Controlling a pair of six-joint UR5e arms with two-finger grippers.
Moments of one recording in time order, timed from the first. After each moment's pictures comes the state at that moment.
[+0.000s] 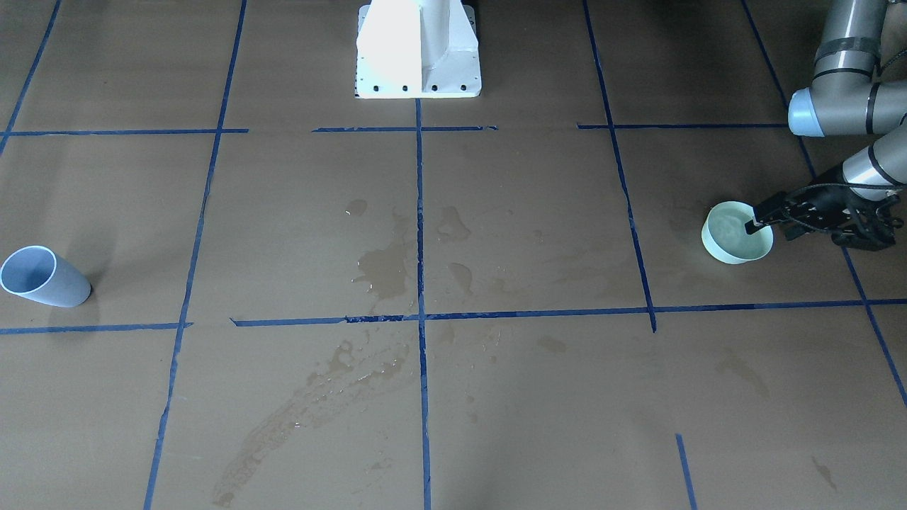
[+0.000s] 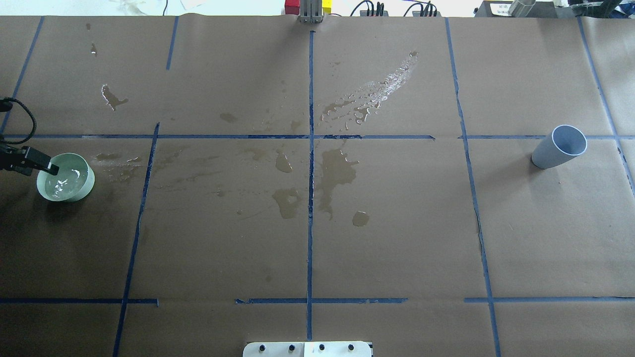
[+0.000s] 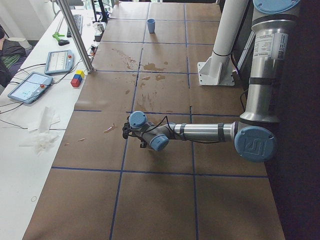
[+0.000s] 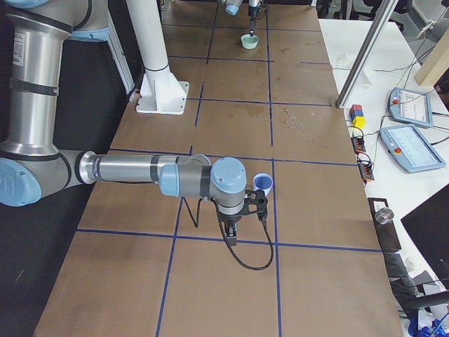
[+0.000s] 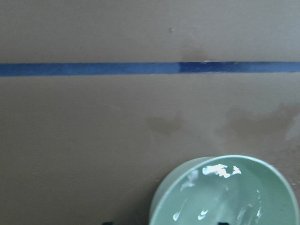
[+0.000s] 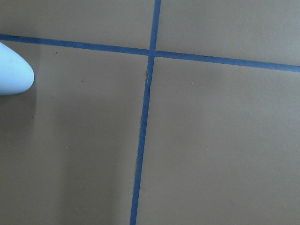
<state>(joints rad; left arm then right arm) -1.11 -1.61 -1.47 -2.28 -2.42 -0.67 1.62 -1.76 1.80 -1.60 2.33 -0.13</state>
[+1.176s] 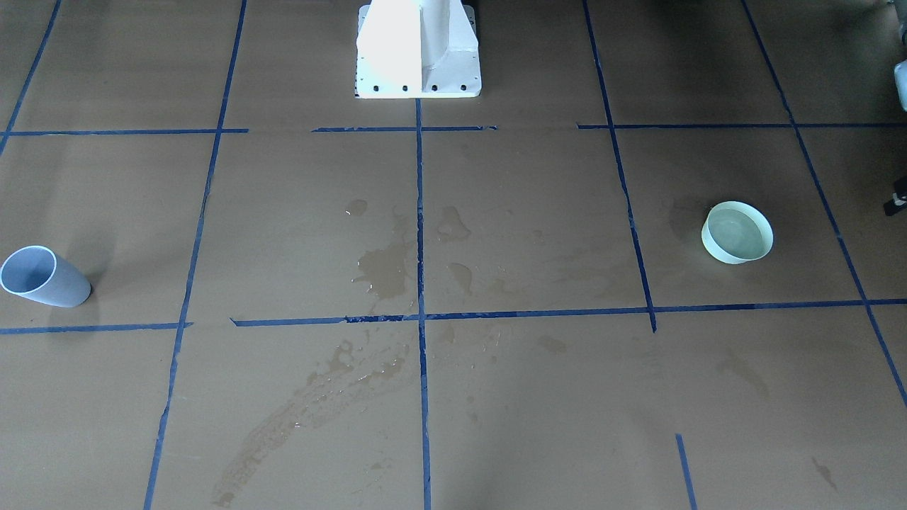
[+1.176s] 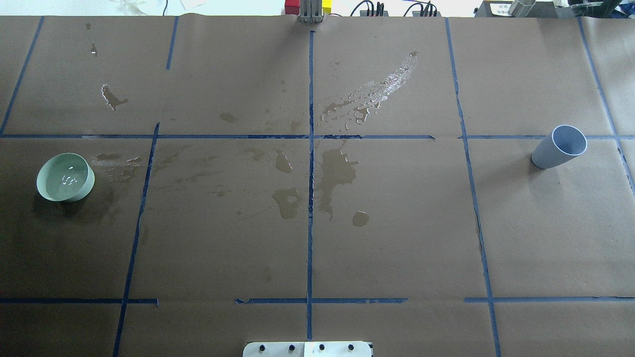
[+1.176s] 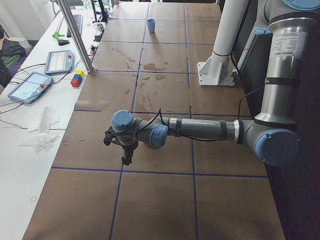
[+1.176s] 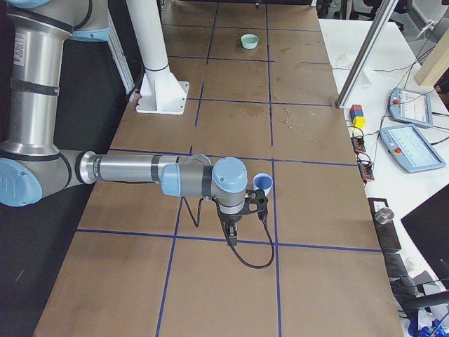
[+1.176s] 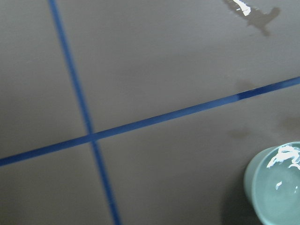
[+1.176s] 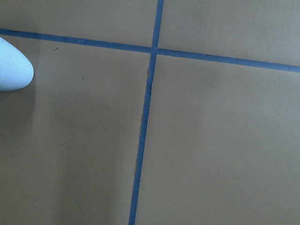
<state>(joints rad) -1.48 -1.62 -1.55 -1.67 -2.40 0.02 1.61 -1.76 1.80 -1.60 2.33 -0.13</state>
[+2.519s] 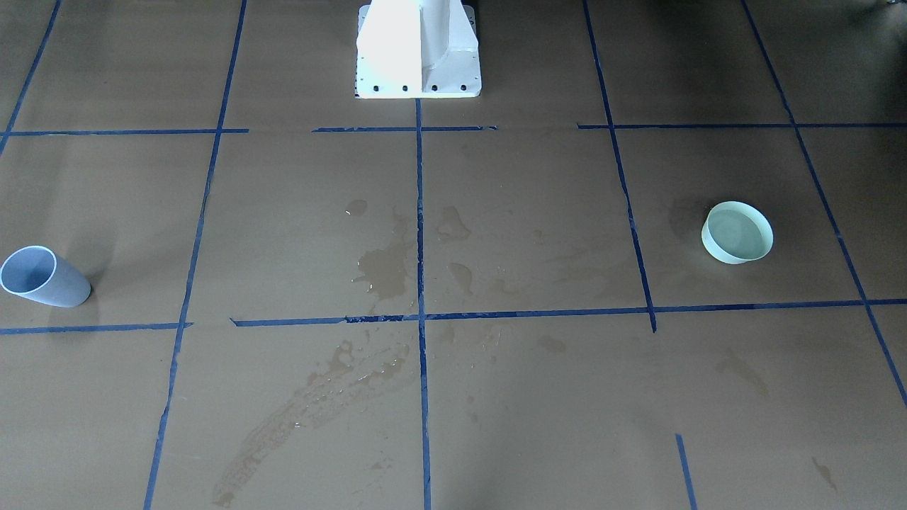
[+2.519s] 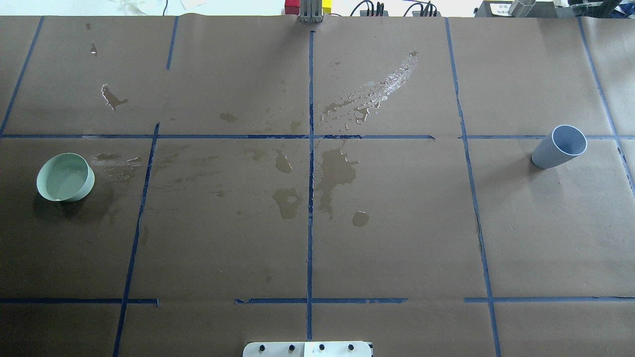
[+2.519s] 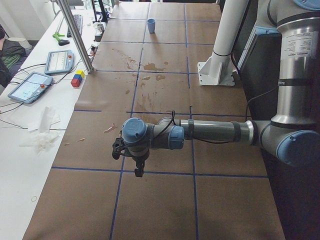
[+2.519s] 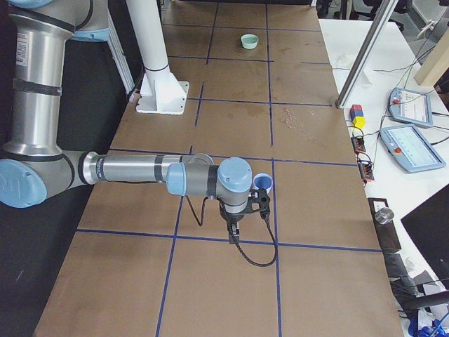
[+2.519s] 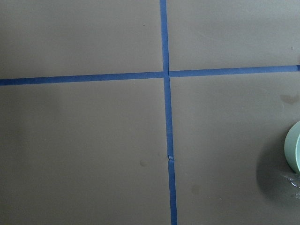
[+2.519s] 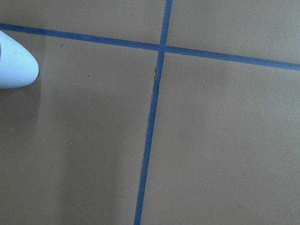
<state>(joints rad) -1.56 -1.51 -1.65 -1.58 -2.39 0.04 1.58 -1.75 1.79 -1.63 2.34 -0.14</state>
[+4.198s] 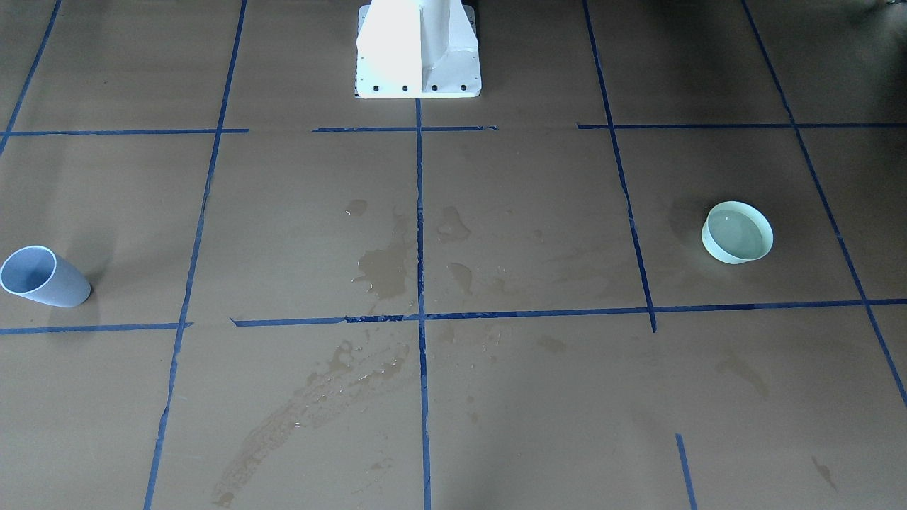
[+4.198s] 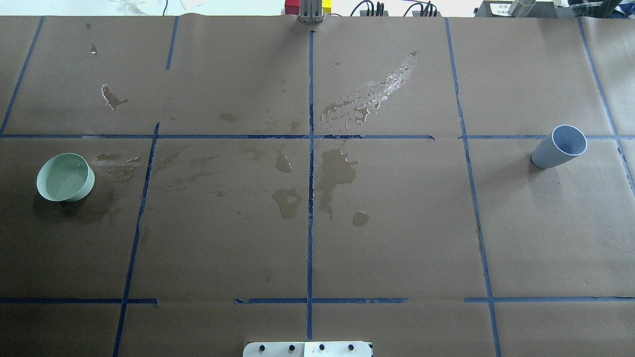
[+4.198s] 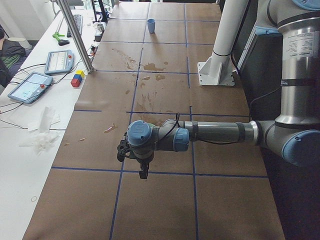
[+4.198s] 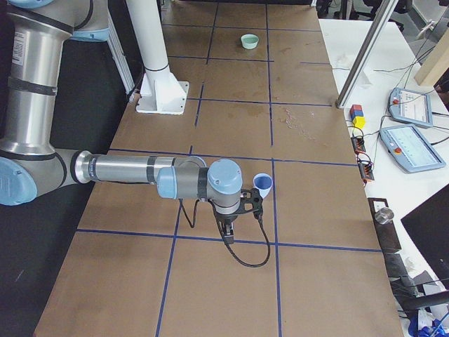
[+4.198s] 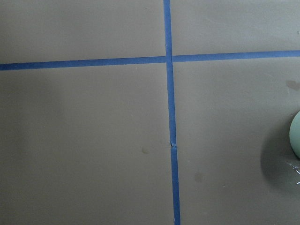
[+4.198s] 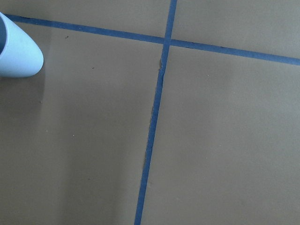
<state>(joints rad) -1.56 -1.48 -1.67 -1.59 -2.40 0.04 1.58 -1.80 1.81 -1.56 2.35 -0.15</state>
